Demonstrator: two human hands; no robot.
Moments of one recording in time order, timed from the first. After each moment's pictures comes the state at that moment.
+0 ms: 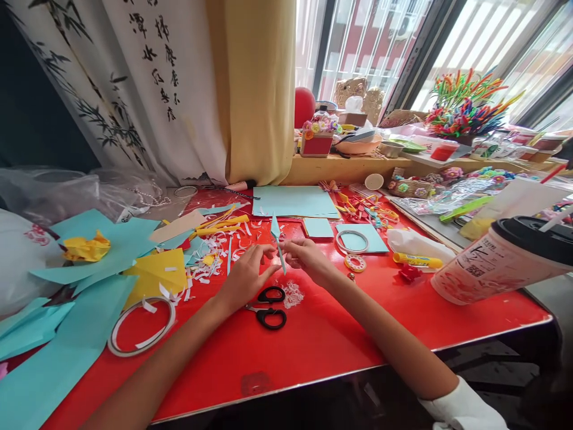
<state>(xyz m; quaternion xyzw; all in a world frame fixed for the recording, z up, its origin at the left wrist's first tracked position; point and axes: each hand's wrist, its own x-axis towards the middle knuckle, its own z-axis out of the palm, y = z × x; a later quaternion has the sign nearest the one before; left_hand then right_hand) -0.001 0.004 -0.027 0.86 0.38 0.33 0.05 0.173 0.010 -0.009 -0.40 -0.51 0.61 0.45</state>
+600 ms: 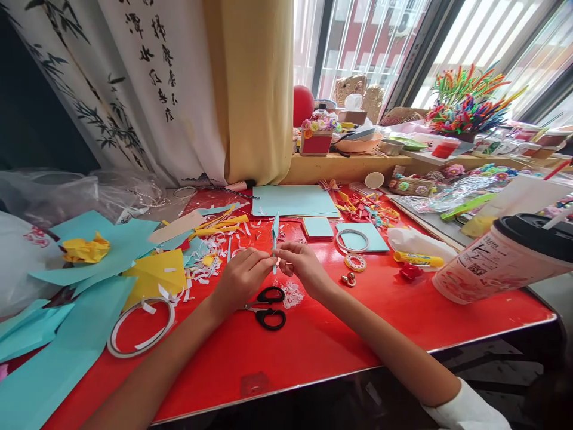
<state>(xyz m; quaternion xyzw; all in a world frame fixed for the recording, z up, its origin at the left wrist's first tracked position) -0.011 0.002 -0.025 0.88 0.26 0.37 -0.12 0.153 -0.008 -0.006 -0.38 -0.47 0.61 0.50</state>
